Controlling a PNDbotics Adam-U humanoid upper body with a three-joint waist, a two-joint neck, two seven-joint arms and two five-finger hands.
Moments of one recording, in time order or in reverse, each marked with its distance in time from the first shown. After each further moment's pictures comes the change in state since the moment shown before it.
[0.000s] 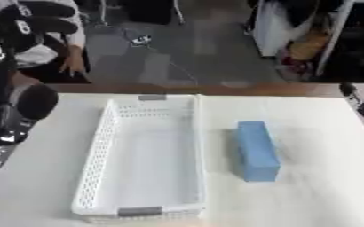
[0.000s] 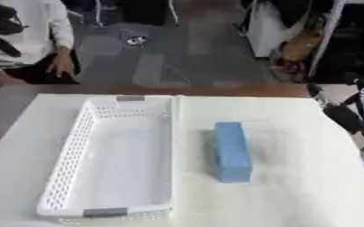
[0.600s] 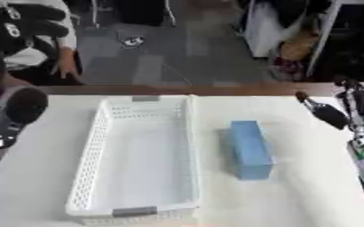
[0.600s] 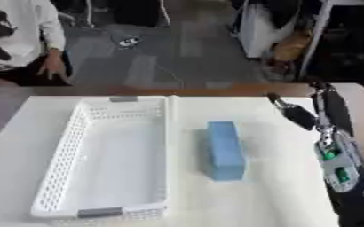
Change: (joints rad) left arm 0.001 0.000 -0.007 0.000 -0.003 0.005 -0.019; right arm -0.067 0.097 0.027 0.104 0.141 -0.009 0.090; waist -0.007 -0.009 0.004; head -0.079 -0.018
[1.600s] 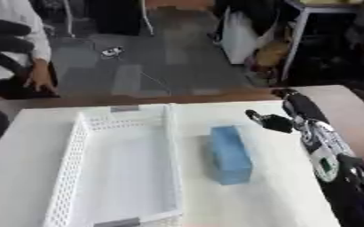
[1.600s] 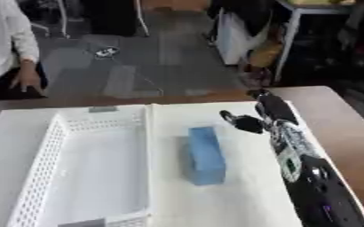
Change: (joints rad) left arm 0.001 0.000 -0.004 0.000 0.000 0.004 -0.012; right arm -0.055 0.041 0.043 0.018 0.275 -0.017 0.205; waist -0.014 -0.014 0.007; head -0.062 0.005
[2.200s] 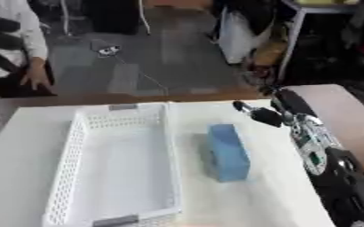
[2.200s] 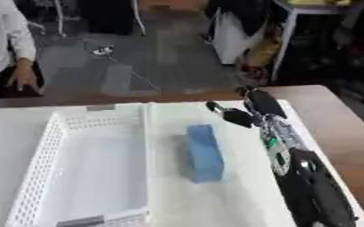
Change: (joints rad) left arm -0.010 -0.001 -0.006 0.000 0.000 0.002 -0.002; right arm -0.009 0.011 0.010 0.019 0.000 -0.020 0.022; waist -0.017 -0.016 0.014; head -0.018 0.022
